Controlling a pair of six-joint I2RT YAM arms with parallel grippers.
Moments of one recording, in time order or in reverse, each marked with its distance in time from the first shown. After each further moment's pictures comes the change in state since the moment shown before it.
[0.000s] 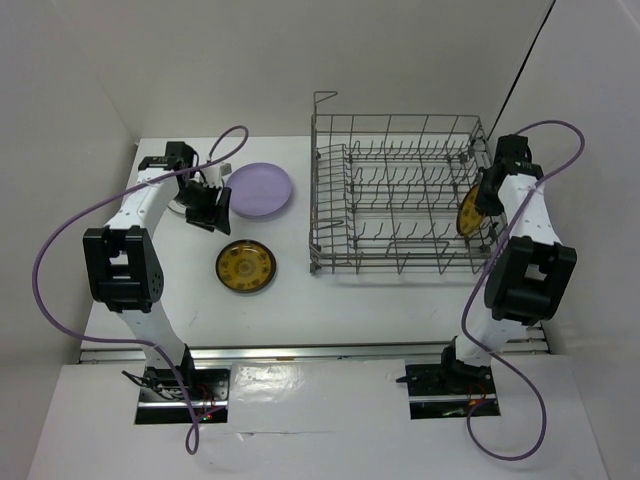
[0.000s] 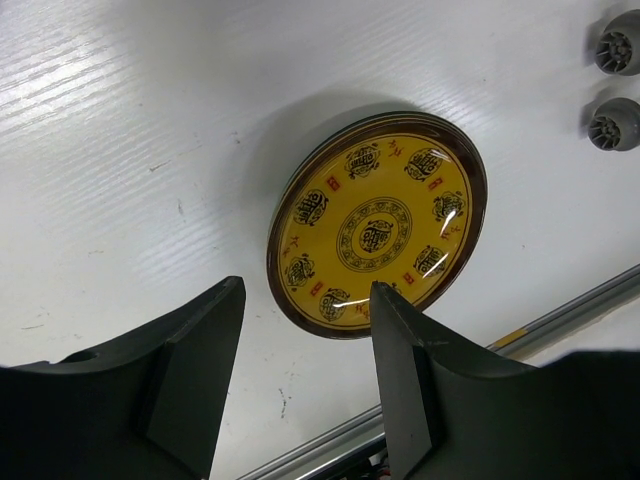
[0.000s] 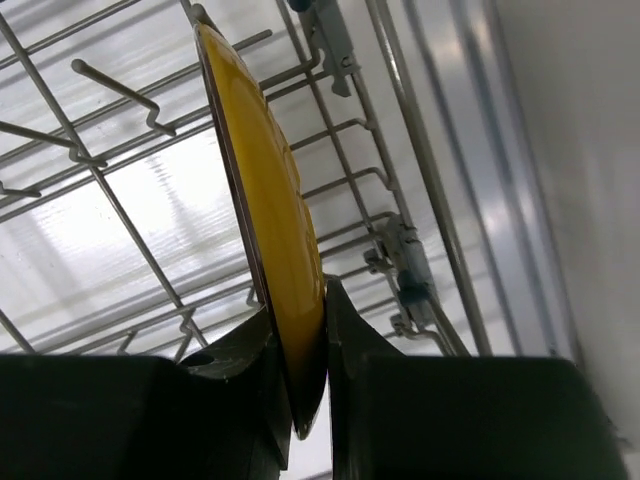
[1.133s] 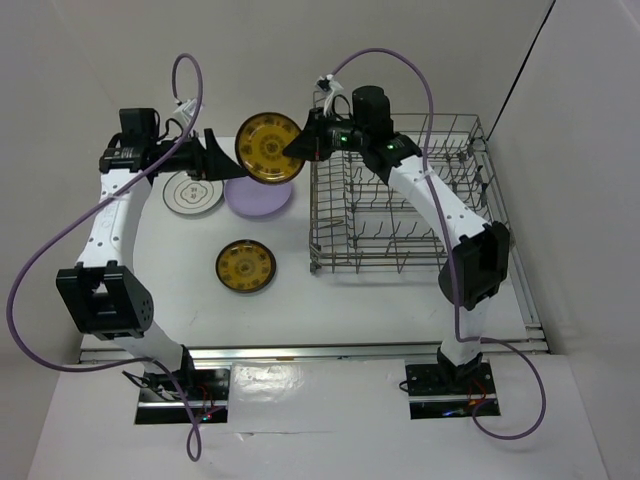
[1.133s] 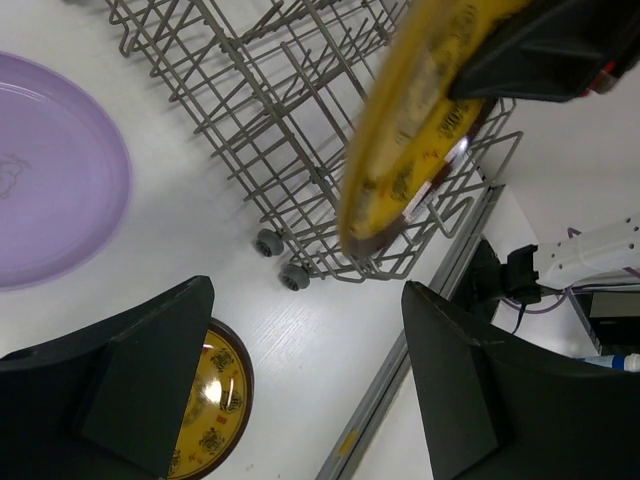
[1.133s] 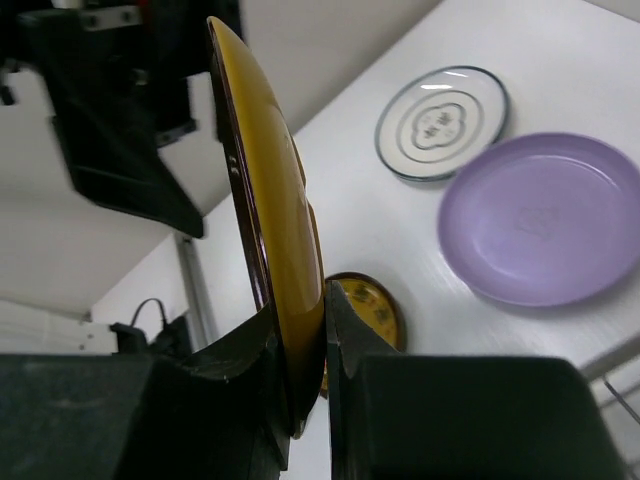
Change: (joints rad) left arm 0.069 -0.204 0.107 0.300 0.646 -0.306; right arm 0.755 0.192 0.438 0.521 -0.798 0.269
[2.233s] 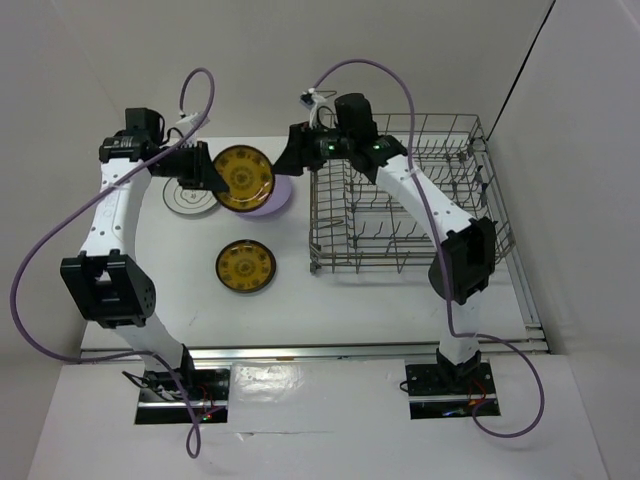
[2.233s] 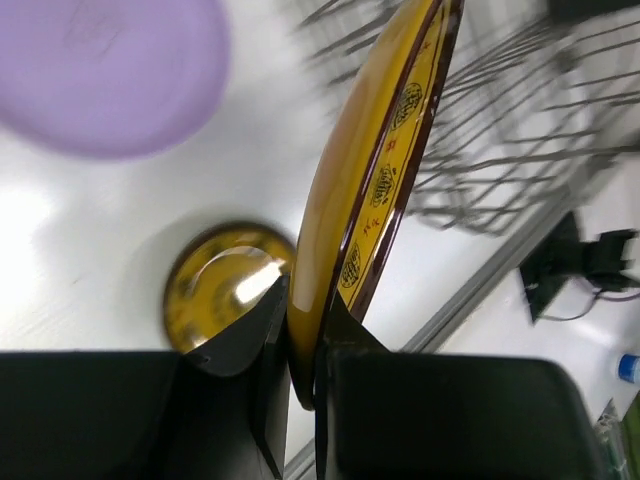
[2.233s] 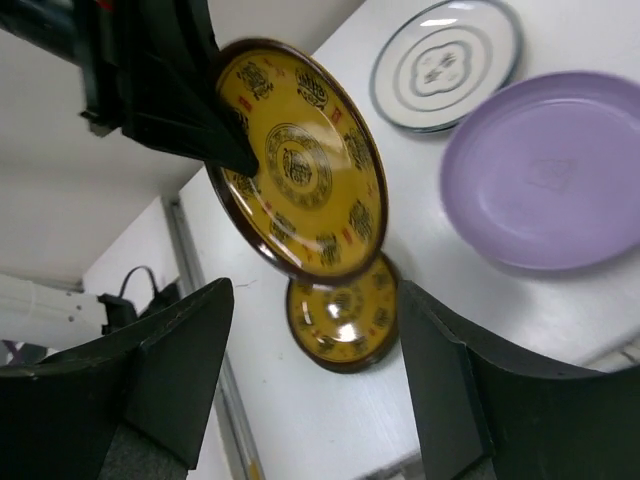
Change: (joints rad) left arm -0.006 0.075 0.110 -0.290 -0.227 0.160; right arm 0.051 0.085 0.068 -0.112 -0.029 -0.045
